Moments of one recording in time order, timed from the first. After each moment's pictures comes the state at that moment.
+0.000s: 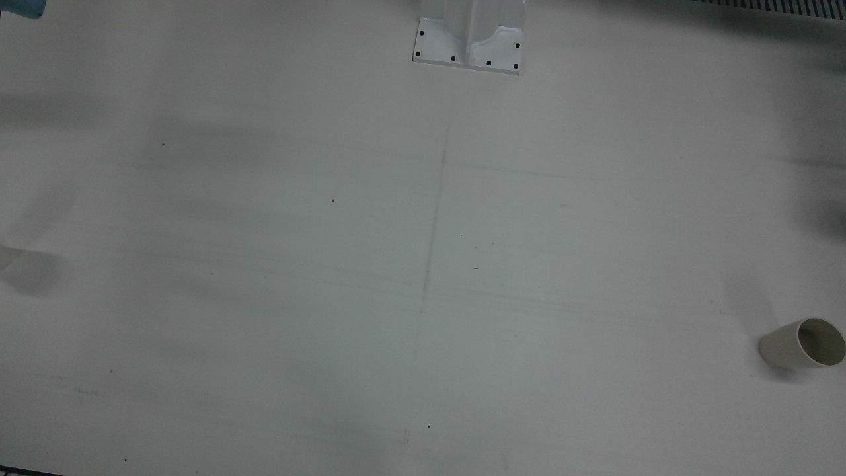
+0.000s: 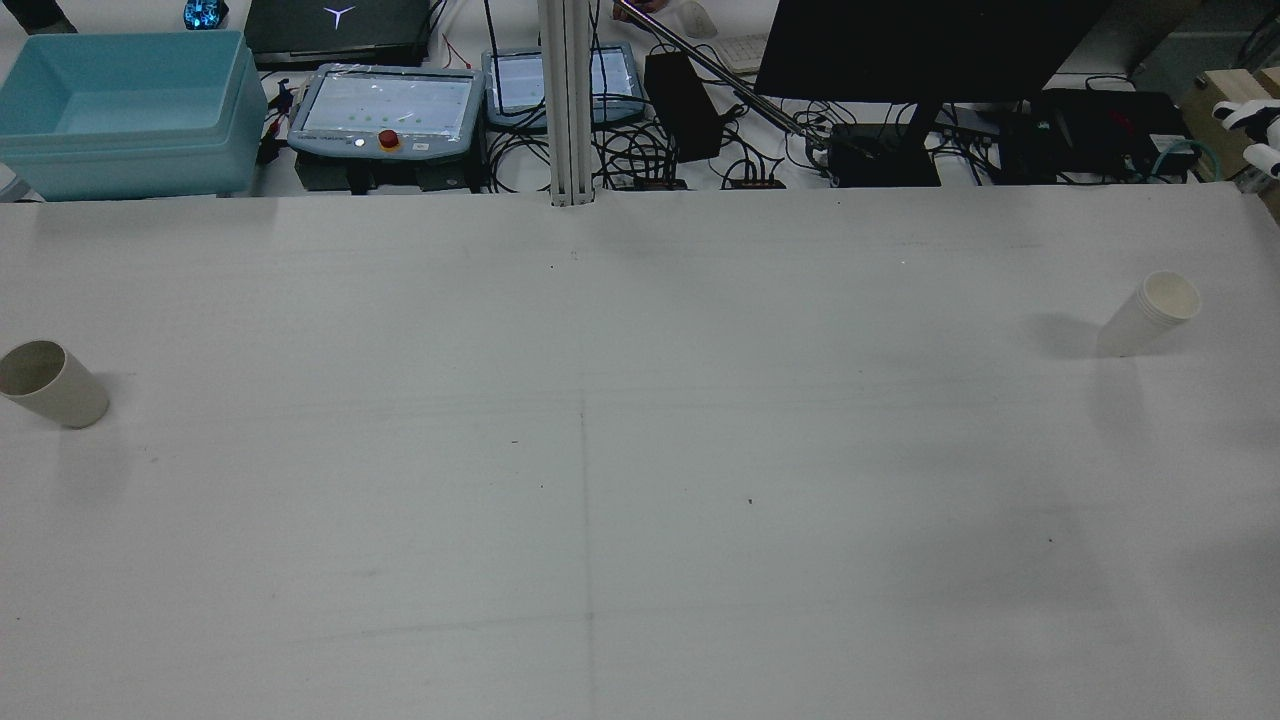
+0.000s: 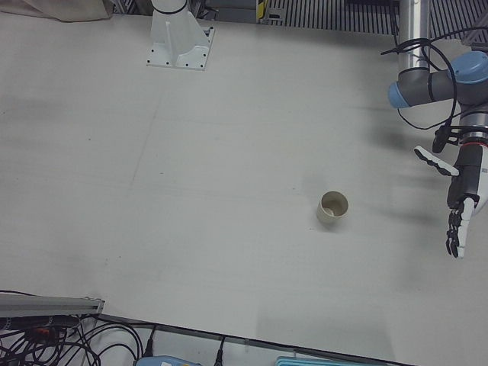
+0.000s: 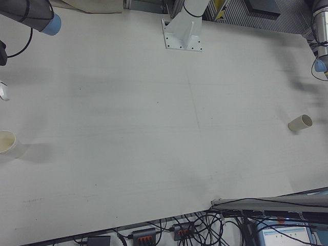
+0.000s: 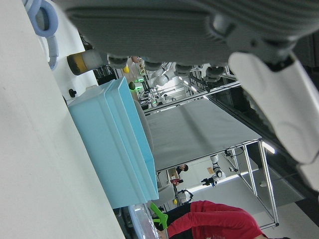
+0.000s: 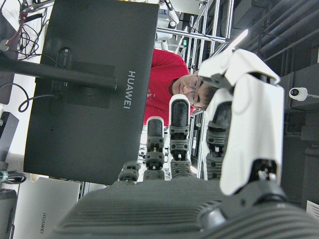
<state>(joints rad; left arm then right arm) -1.36 -1.49 -1.29 -0.53 1.57 0.33 1.33 -1.61 1.66 -3.06 -1.33 -0.14</state>
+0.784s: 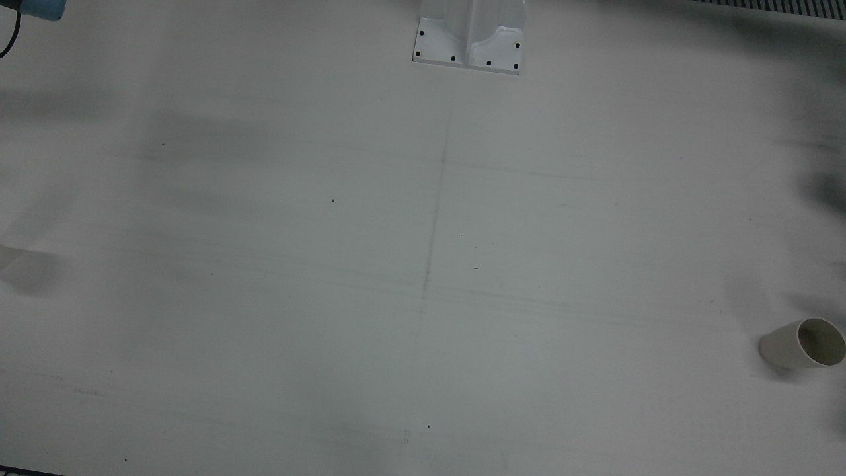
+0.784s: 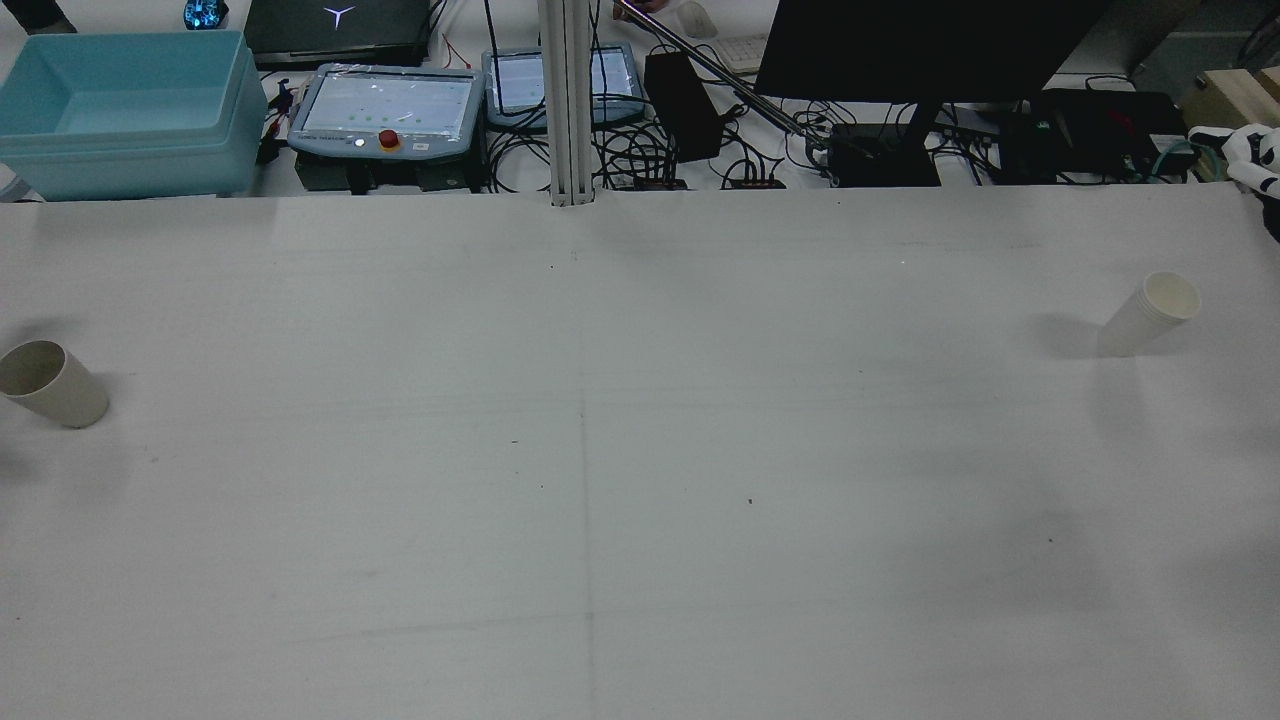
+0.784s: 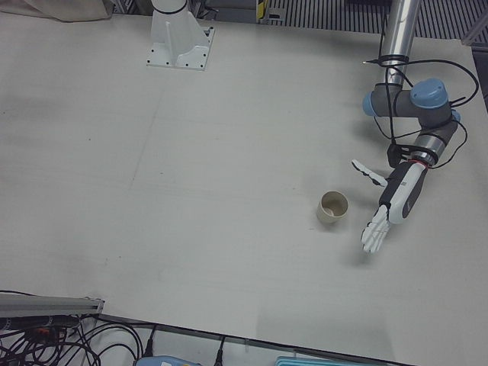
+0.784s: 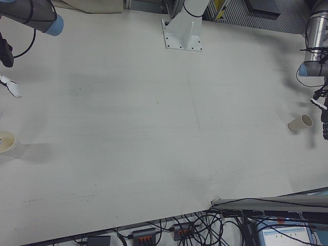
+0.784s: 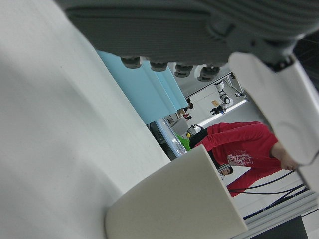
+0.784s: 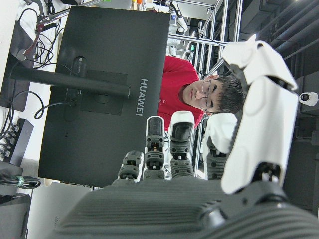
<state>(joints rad) -1.13 -1.56 -1.20 -0.62 1.56 0.59 1.30 -1.62 1.67 -3.06 -1.34 -0.14</state>
